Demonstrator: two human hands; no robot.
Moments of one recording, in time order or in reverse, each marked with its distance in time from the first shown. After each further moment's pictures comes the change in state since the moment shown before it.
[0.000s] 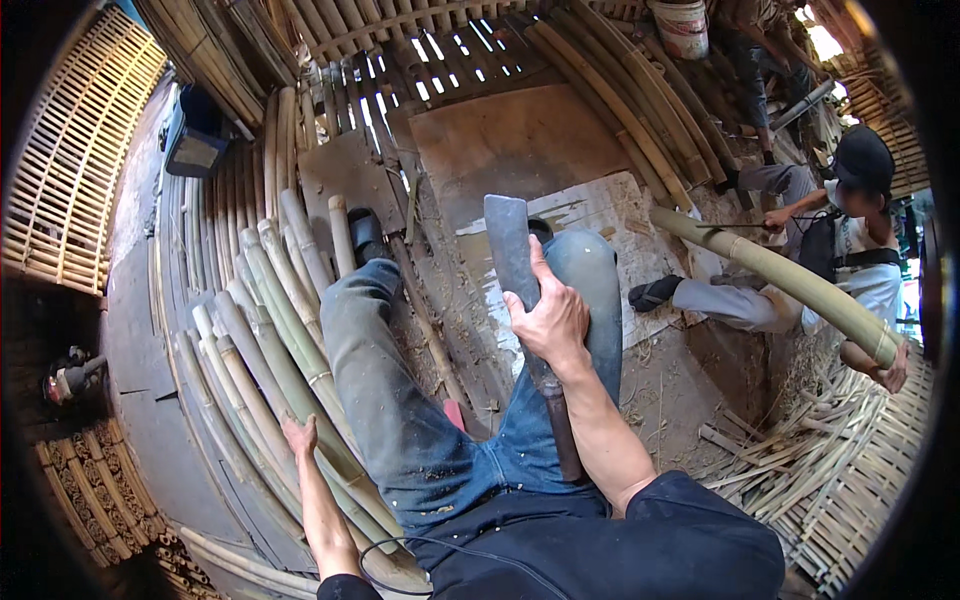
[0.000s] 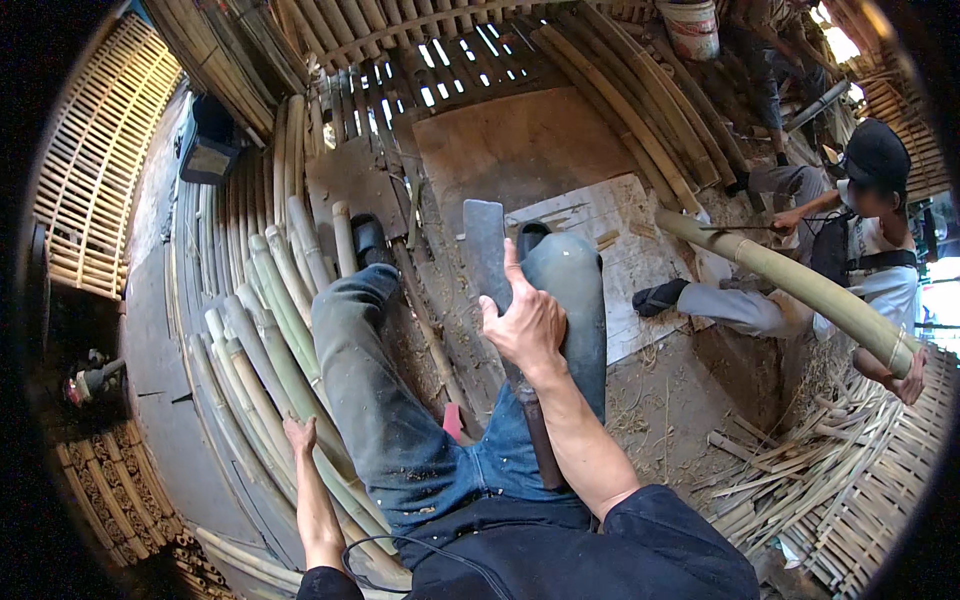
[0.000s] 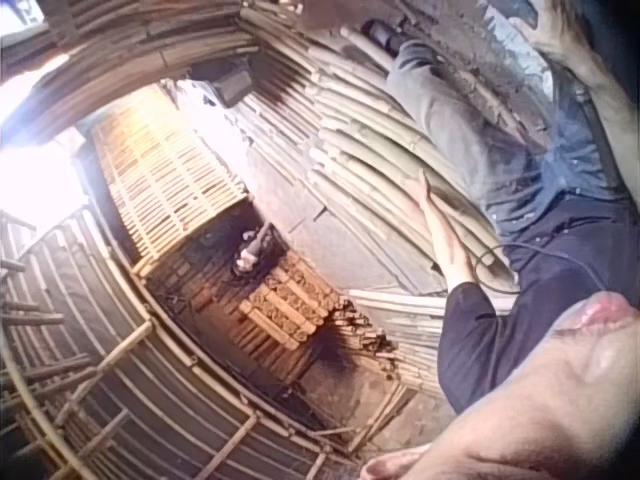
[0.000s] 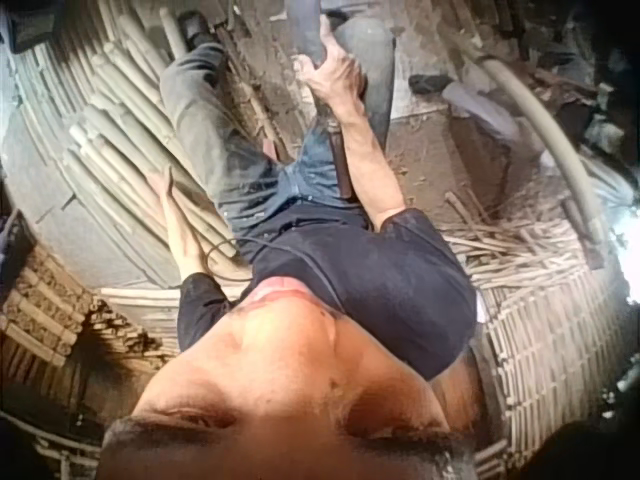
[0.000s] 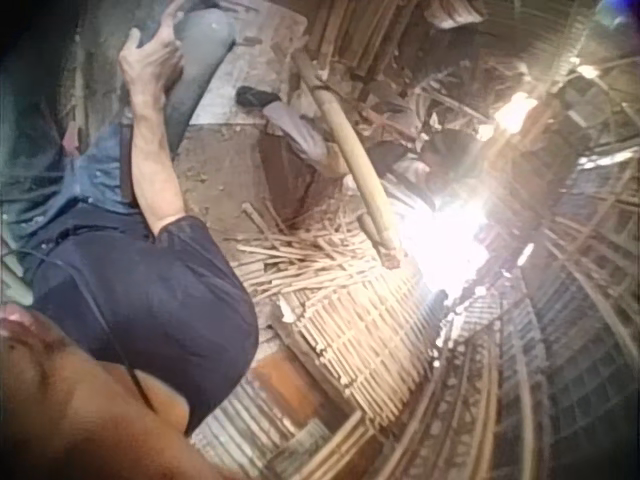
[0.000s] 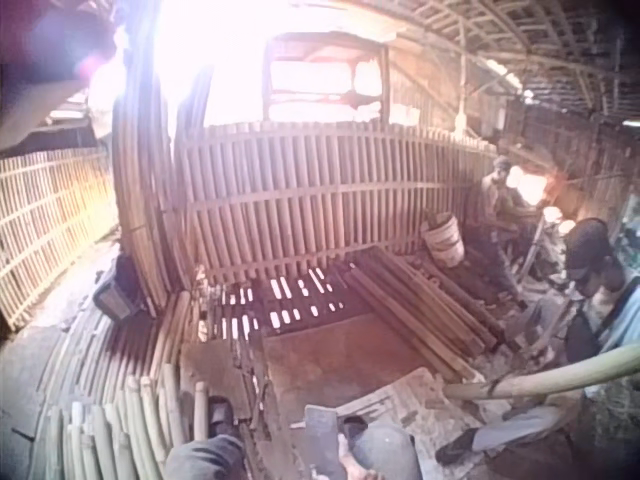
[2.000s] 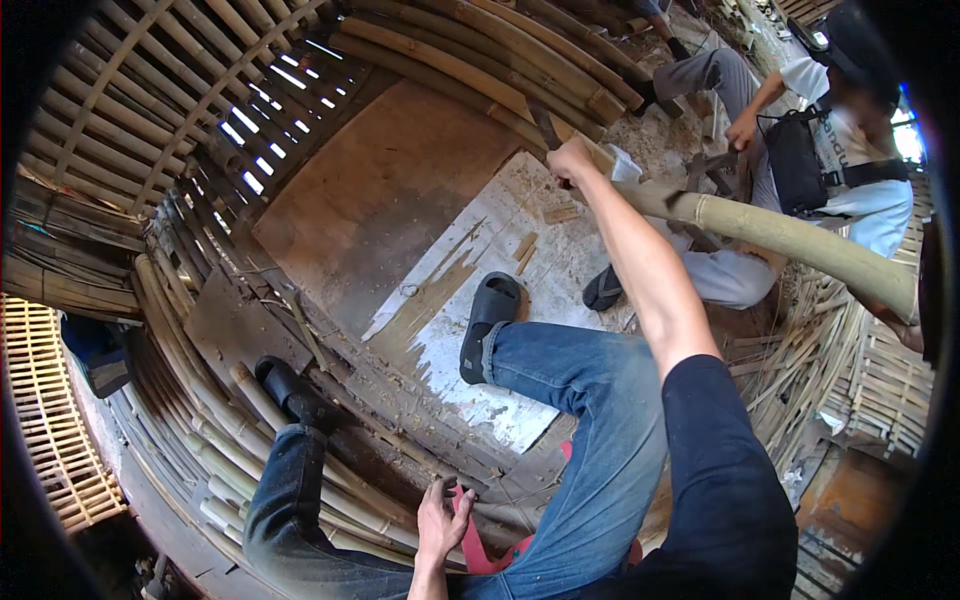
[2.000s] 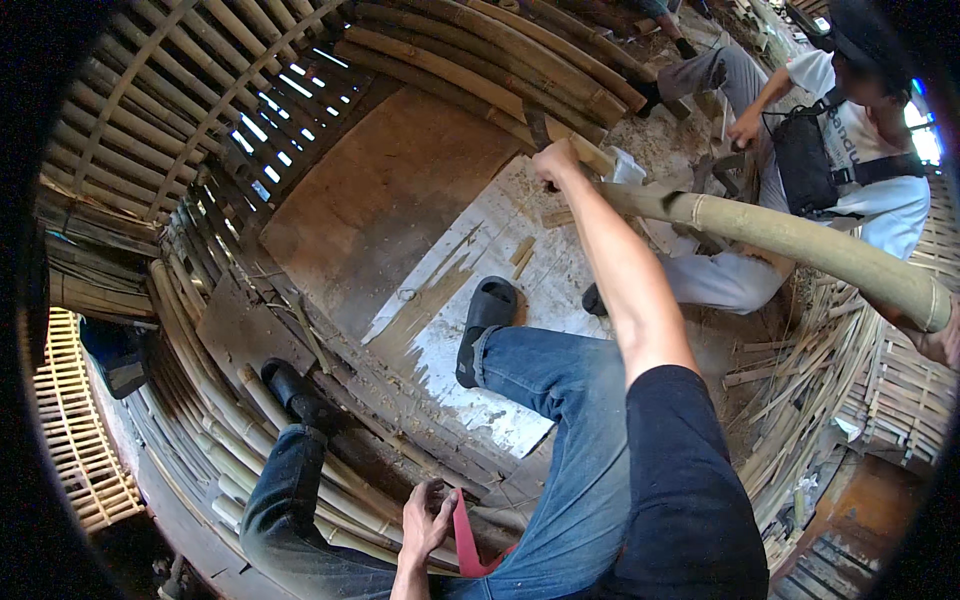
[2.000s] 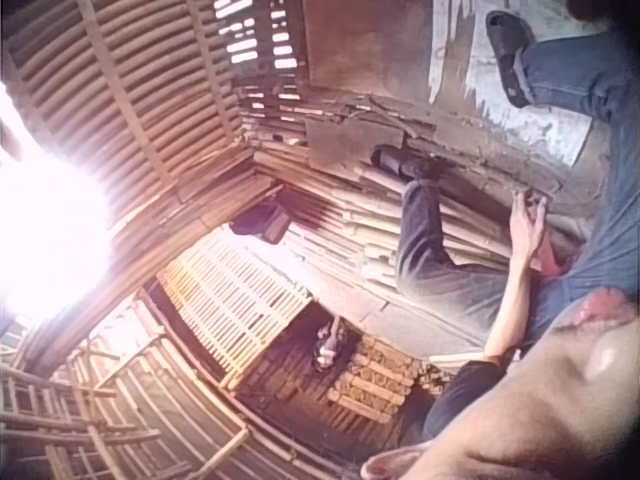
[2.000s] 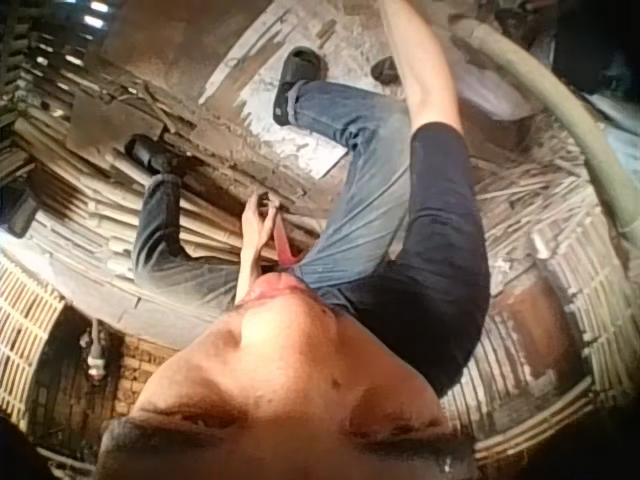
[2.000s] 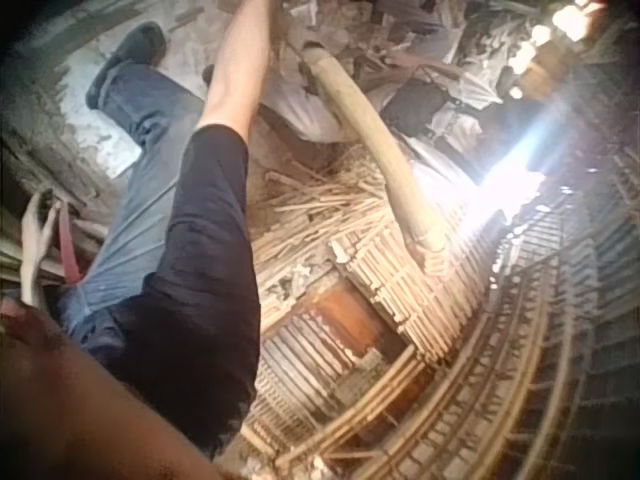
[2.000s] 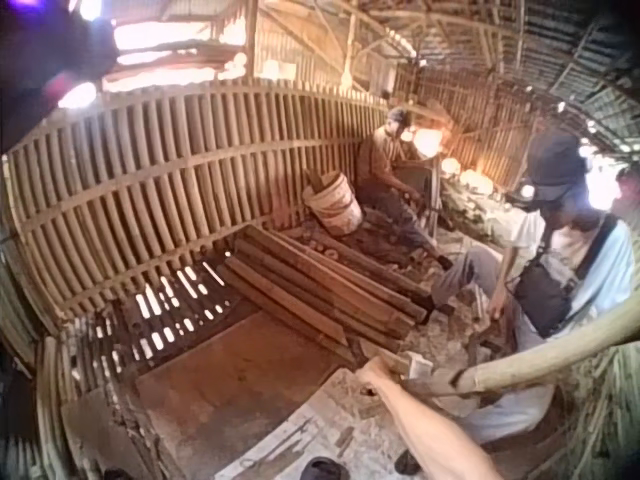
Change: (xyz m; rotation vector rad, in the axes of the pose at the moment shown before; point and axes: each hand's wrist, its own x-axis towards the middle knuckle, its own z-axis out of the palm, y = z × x) left_hand -0.180 0.444 0.038 -0.131 -1.012 0.637; right_hand 0.436 0.442 -0.075 0.105 0.287 0.764
